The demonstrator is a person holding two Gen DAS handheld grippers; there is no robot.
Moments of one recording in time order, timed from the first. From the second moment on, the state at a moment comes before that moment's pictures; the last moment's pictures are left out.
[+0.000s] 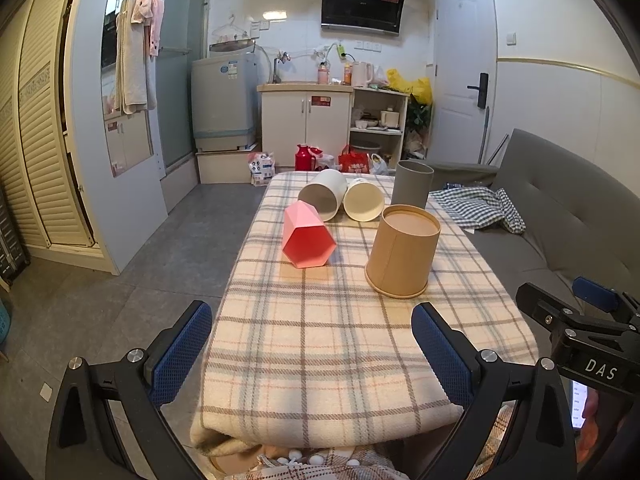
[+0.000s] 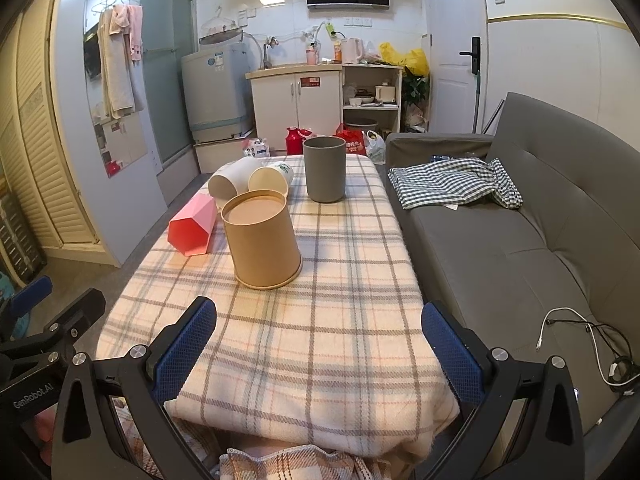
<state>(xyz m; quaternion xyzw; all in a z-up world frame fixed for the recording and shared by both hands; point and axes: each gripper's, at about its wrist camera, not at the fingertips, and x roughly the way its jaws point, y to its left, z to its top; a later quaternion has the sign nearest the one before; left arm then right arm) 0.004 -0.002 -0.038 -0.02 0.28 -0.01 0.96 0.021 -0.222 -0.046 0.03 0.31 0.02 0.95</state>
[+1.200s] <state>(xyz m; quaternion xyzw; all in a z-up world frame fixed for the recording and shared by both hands) 0.004 -0.002 -0.038 -0.02 0.28 -0.01 0.96 0.022 -0.221 -0.048 0.02 0.31 0.02 0.95</state>
